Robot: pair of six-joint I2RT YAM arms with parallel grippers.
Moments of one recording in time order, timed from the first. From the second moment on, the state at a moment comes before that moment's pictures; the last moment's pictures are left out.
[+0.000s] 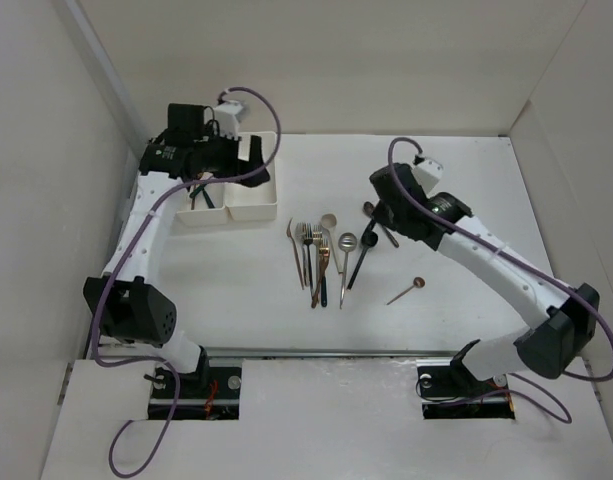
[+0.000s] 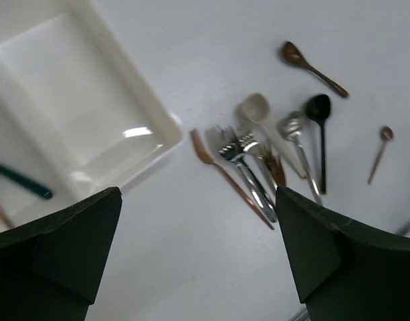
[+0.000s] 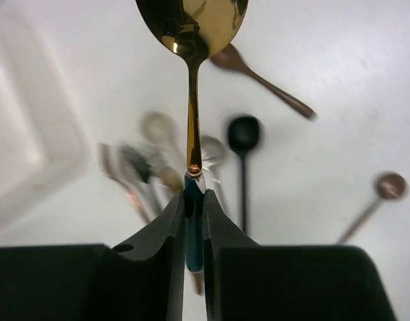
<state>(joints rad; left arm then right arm) -0.10 1.56 1.67 -0.79 0.45 0.04 0.67 1.43 1.32 -0.84 0.54 1.05</state>
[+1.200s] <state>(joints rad) -0.35 1.57 1.68 -0.87 0.76 0.18 0.85 1.57 1.56 -0.23 0.22 0.83</state>
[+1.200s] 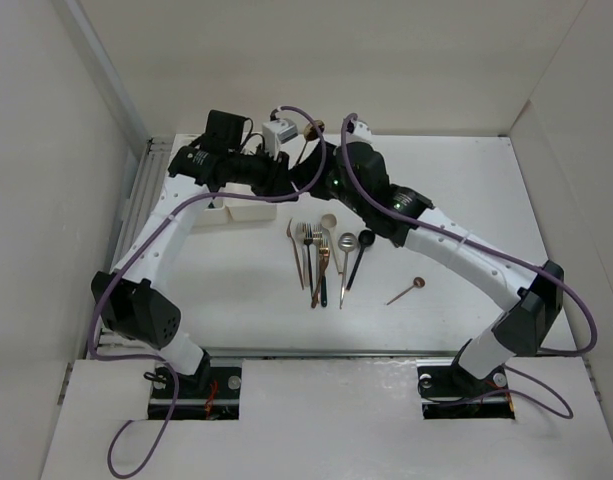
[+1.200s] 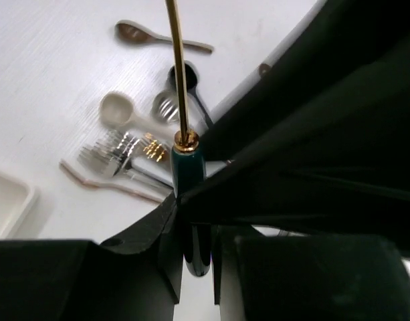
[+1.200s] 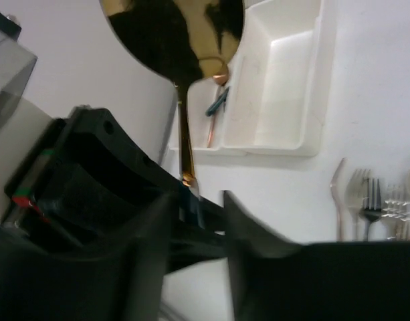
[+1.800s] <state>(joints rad) 0.03 1.94 1.67 -0.70 0.14 0.08 0.75 1.57 1.32 -0.60 0.25 0.90</state>
